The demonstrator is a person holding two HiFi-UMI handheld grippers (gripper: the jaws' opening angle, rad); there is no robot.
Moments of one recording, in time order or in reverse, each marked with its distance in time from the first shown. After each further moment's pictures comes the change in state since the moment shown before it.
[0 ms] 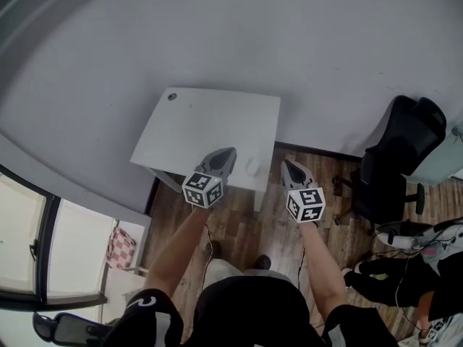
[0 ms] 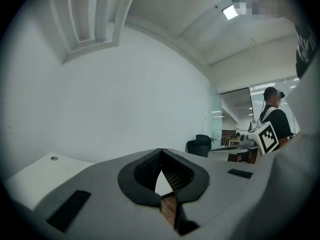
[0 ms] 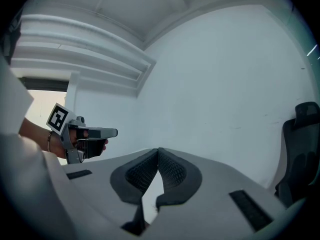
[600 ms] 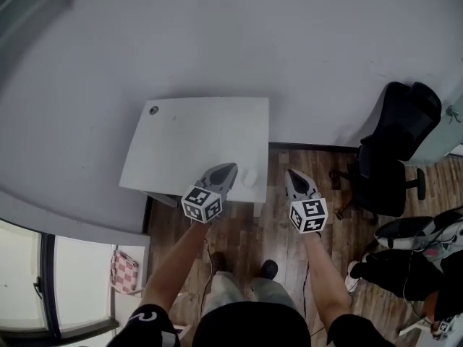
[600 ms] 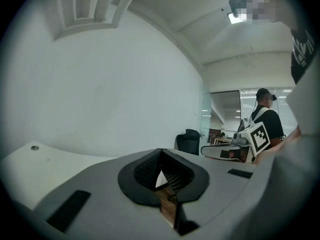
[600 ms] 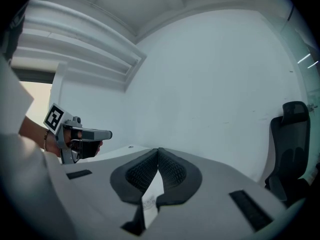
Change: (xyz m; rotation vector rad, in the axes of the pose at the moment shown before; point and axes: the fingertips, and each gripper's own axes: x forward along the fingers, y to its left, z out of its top) left arm 0.046 0.020 -0.051 -0.039 0.071 -0.168; right arm 0.024 -0.037 -0.041 0.015 0.031 -0.138
